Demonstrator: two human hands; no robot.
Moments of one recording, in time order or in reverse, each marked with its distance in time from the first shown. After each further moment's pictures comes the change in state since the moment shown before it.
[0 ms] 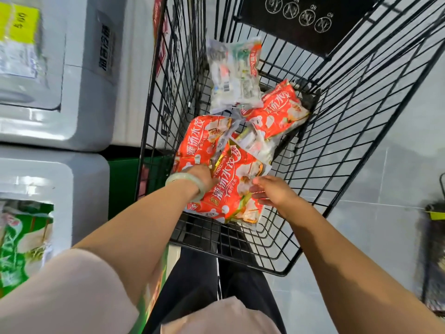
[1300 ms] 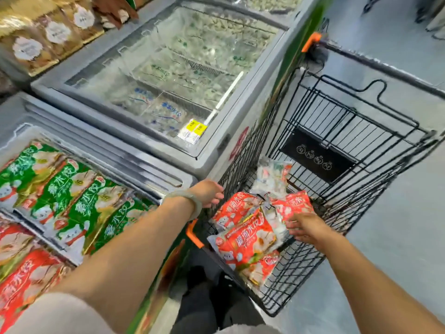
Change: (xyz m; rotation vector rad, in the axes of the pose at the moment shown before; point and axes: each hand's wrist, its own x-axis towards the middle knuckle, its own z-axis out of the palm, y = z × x) left_hand -0.266 -0.038 -0.088 -1.235 0.313 -0.019; right_hand -0.172 -0.067 -0.045 -0.289 -0.008 -0.328
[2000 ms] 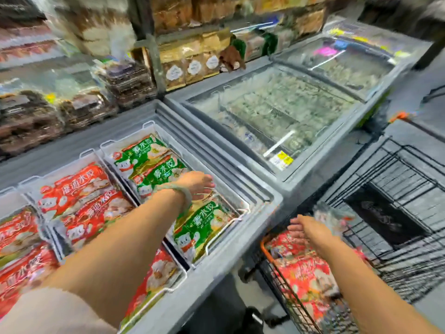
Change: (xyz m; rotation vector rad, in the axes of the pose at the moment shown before) left_hand -0.134 -0.149 -0.246 -0.528 0.193 0.117; right_hand -0.102 -0.055 0.227 -0.044 -0.049 -0.261
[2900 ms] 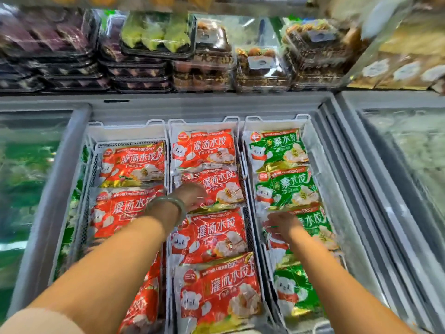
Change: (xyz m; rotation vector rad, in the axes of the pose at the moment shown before) left_hand 0.007 -0.158 -0.353 -0.464 0.431 -0.194; right_hand 0.020 -0.053 0.453 -0.619 -0.497 -0.019
